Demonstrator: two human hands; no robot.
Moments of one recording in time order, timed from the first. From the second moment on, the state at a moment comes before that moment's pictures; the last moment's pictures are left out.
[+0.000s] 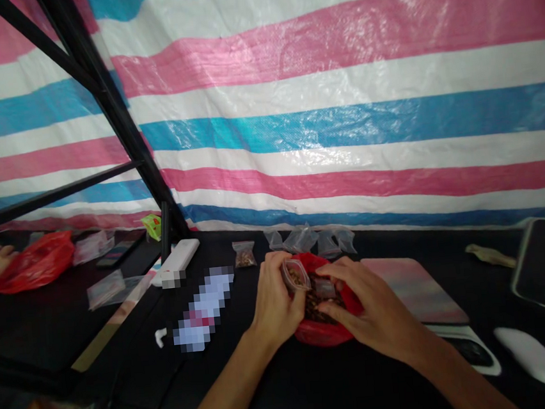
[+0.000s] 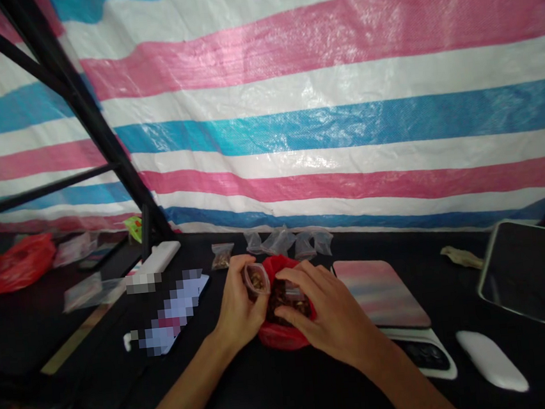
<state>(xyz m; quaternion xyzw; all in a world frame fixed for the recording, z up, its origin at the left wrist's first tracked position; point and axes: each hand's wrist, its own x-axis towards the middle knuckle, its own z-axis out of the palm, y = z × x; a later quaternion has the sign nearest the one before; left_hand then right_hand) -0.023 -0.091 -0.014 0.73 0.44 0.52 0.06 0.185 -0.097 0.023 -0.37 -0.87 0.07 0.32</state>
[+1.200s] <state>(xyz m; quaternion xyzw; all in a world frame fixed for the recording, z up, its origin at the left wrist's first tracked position) -0.031 -0.086 -0.005 0.69 0.50 0.50 0.13 0.322 -0.058 0.022 -0.56 -0.79 0.10 0.22</state>
